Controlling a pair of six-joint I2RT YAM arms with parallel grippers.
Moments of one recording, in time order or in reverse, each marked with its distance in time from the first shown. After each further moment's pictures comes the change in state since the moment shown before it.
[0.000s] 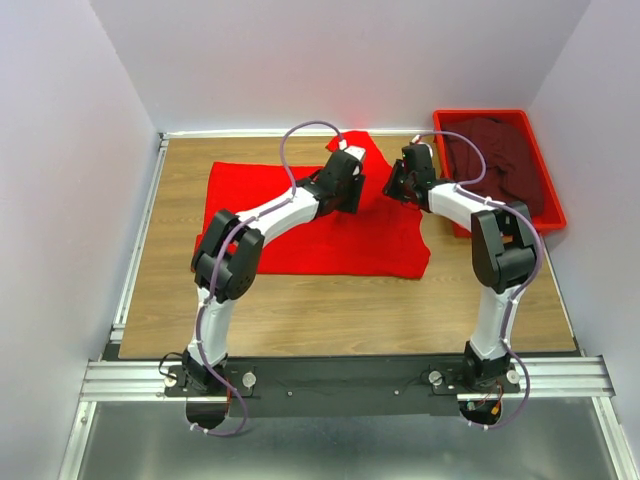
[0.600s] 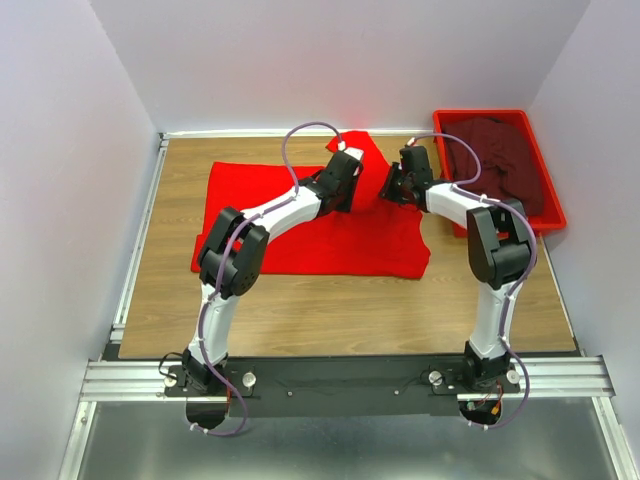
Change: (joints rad) left arm -0.001 0.063 0.034 -0.027 -0.059 0.012; right arm 0.000 0.041 0.015 0.001 -0.052 -0.016
